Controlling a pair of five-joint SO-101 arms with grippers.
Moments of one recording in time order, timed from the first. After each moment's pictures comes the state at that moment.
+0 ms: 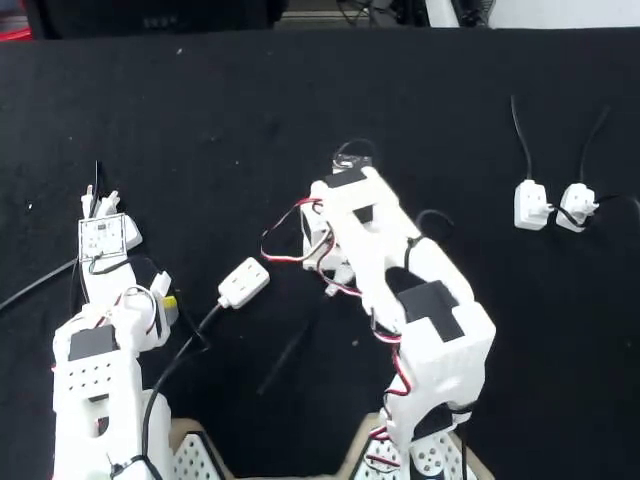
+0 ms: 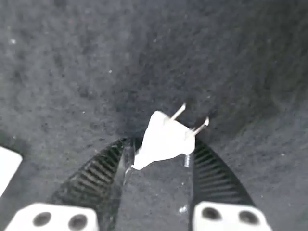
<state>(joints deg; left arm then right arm) -19.6 -62.6 82.4 46.9 -5.9 -18.9 19.7 15.6 73.3 -28.1</state>
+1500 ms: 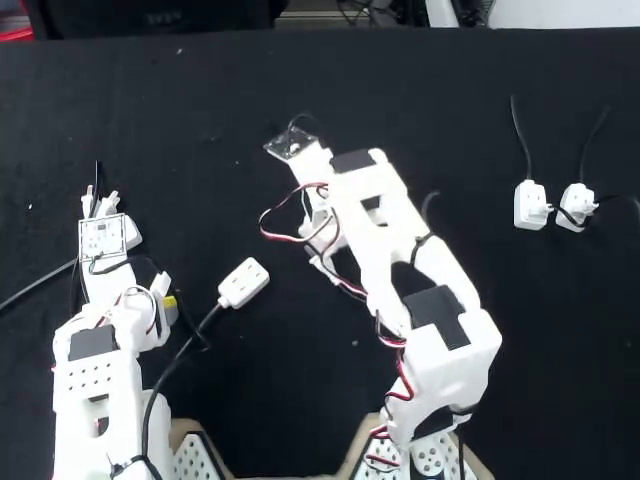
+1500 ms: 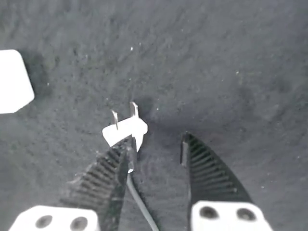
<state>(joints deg) -19.6 -62.6 82.4 46.9 -5.9 -18.9 16.7 9.9 70.1 22.5</state>
